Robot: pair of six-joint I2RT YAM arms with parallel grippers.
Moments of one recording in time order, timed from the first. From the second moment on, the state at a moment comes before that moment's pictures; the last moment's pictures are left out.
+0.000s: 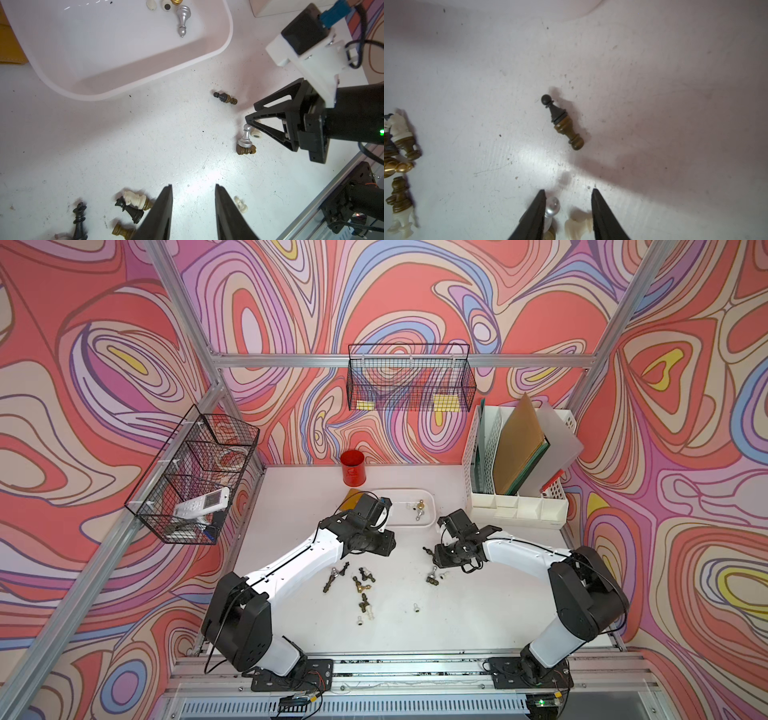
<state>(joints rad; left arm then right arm) -0.60 1.50 1.16 -0.63 0.16 -0.29 0.52 1.65 0.97 -0.49 -0.15 0.33</state>
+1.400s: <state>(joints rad) -0.85 1.60 0.96 -0.30 0.21 -0.61 0.54 1.66 0.80 -0.19 -0.32 0.60</state>
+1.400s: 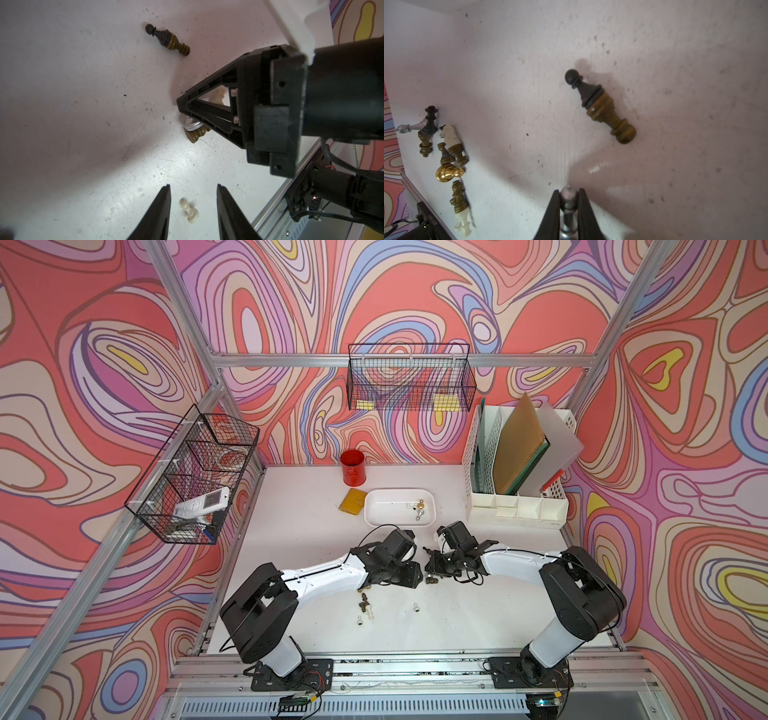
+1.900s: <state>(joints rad) -0.87 1.74 0.96 -0.22 0.20 -0.63 0.54 1.64 0.68 0.04 -0.39 0.76</state>
